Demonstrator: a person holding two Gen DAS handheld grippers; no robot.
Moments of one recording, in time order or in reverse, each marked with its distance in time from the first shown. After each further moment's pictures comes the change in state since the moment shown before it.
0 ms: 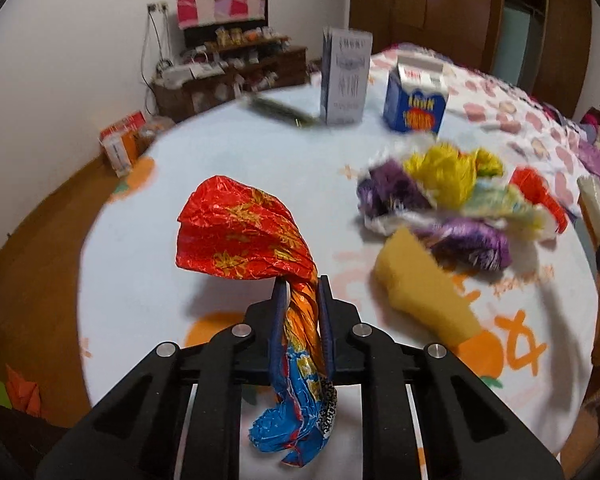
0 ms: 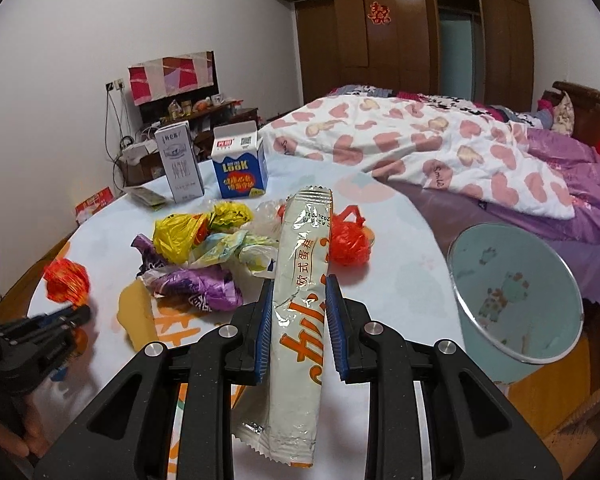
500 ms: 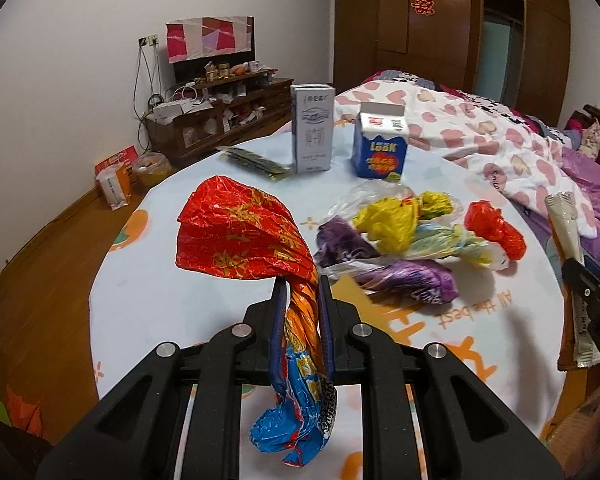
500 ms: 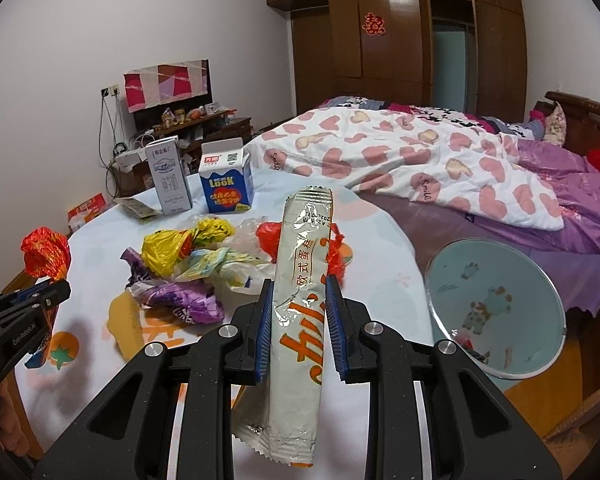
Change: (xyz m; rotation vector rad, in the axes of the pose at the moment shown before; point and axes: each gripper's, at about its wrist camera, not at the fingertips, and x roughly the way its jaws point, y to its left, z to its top) left arm -0.038 -0.031 0.021 0.040 -0.096 -0.036; right arm -0.011 -0.012 0.007 -0.010 -0.036 -0.033
